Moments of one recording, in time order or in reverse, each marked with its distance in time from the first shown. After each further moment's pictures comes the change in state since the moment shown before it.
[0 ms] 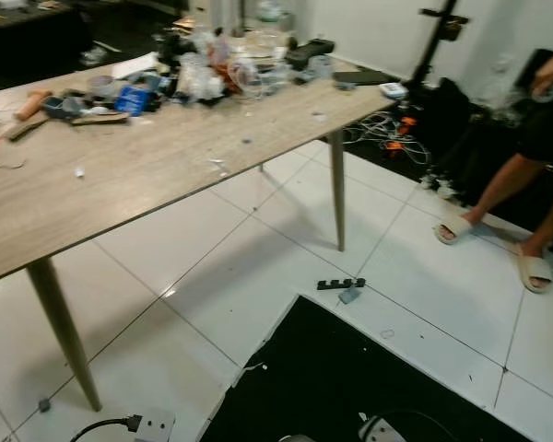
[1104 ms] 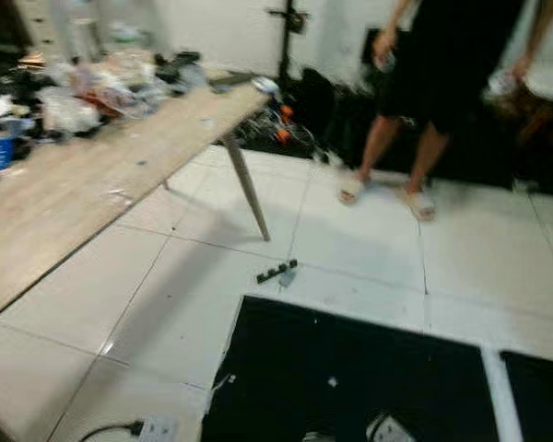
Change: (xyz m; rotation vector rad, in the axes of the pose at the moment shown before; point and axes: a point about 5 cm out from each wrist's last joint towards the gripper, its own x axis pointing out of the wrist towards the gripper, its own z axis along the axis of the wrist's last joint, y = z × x) left arm 0.000 0.001 0.001 0.000 -0.006 0.010; right arm 0.000 -0.001 -0.003 -0.010 0.009 -0.011
